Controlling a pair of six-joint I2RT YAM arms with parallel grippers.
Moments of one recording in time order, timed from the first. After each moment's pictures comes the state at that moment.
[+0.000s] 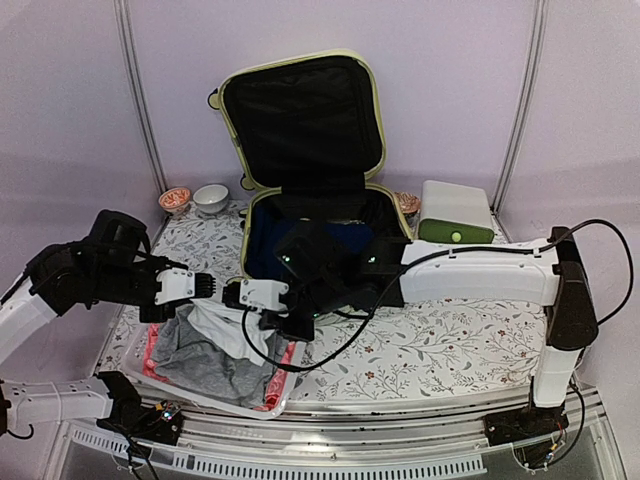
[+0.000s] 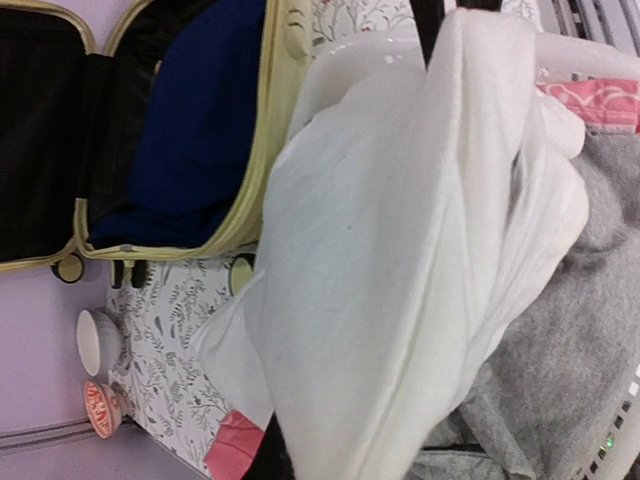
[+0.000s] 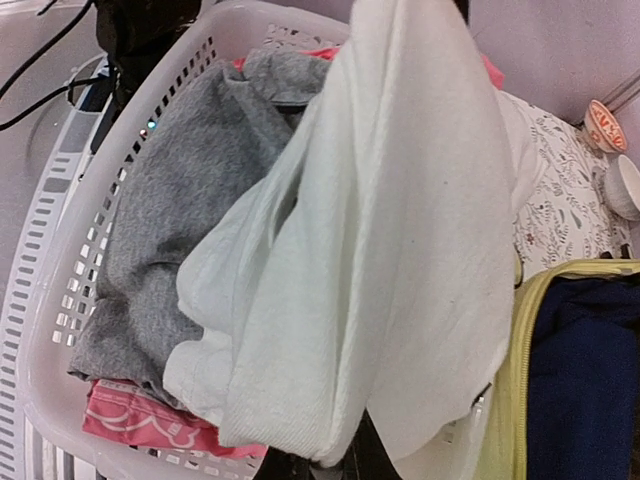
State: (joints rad) left arm -0.65 0.81 0.92 -0.89 0.06 0.93; right arm 1.23 1.92 1.66 -0.46 -0.09 -0.45
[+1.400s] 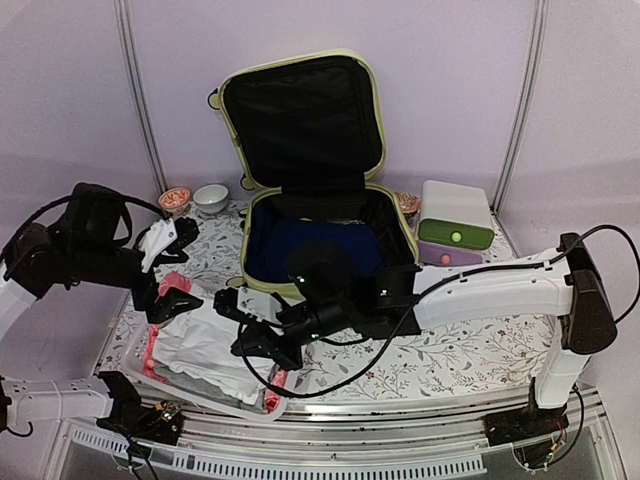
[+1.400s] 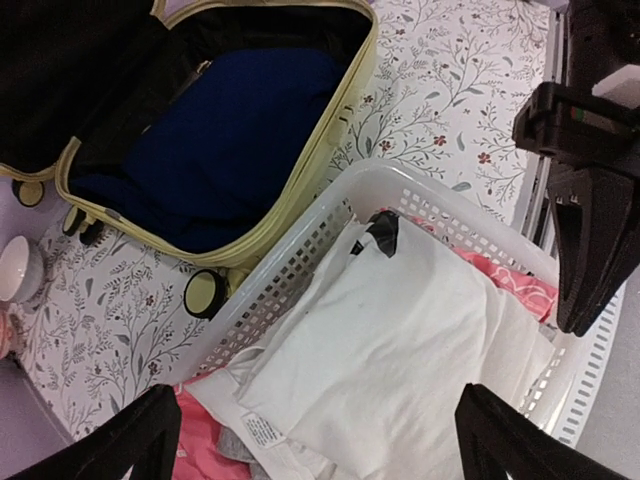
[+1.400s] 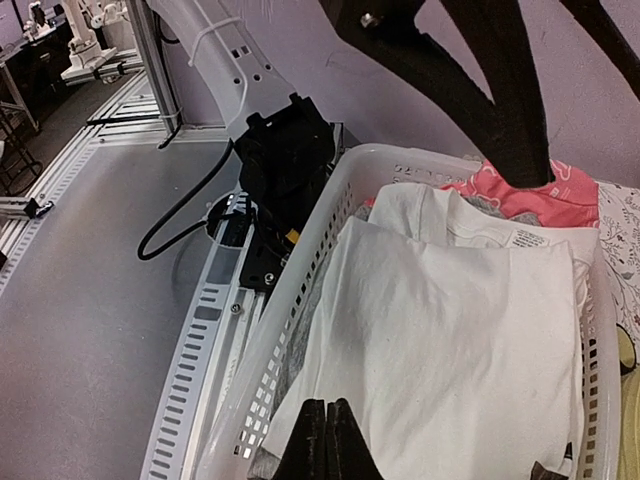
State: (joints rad) left arm -0.65 0.86 1.14 -1.03 0.19 0.39; right arm 1.30 1.84 1.45 -0.08 -0.38 -0.16
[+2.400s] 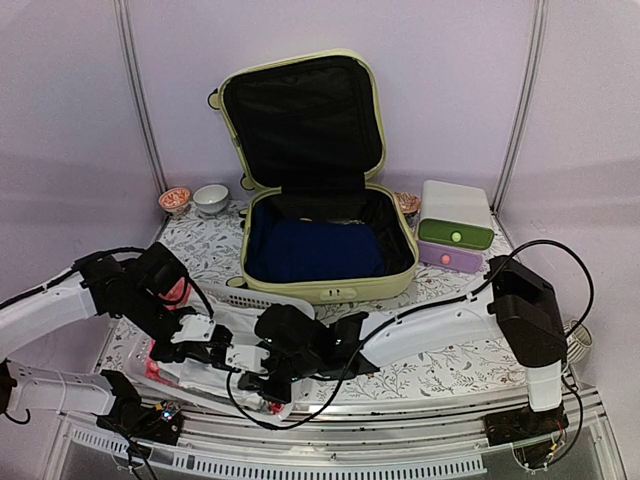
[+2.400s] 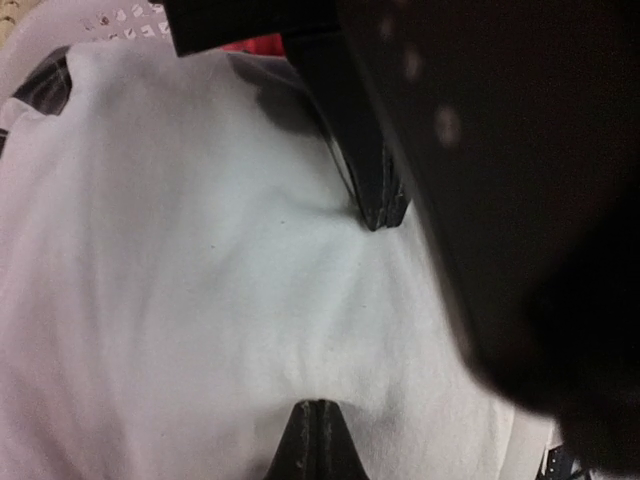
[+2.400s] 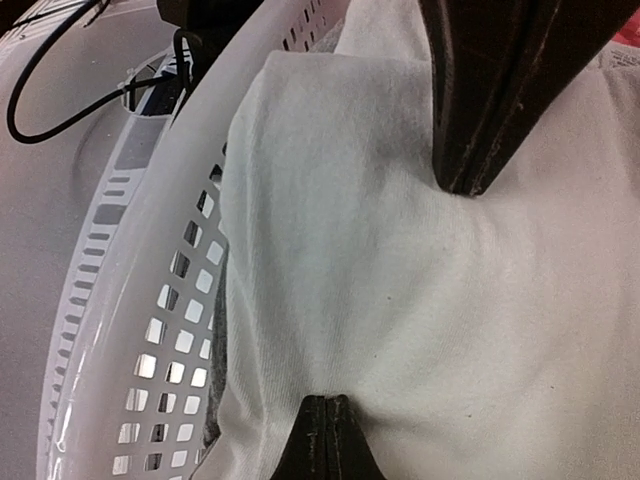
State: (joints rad) left arm -0.66 1.01 0.77 -1.06 0.35 0.98; right arm 1.35 2.11 1.46 -0.02 -0.20 -0.21
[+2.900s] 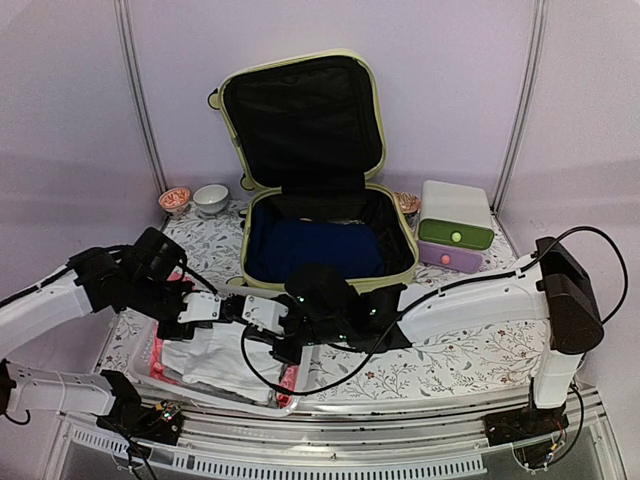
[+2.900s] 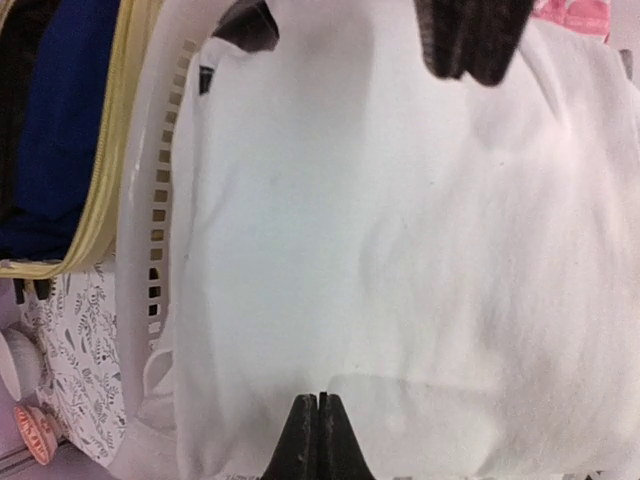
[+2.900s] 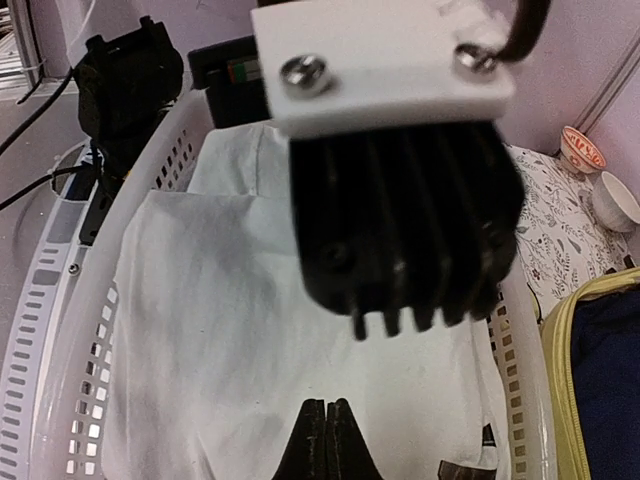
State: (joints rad) left arm -0.67 0.98 0.83 -0.90 0.12 0.94; right arm 1.29 1.91 1.35 0.09 -0.08 -0.28
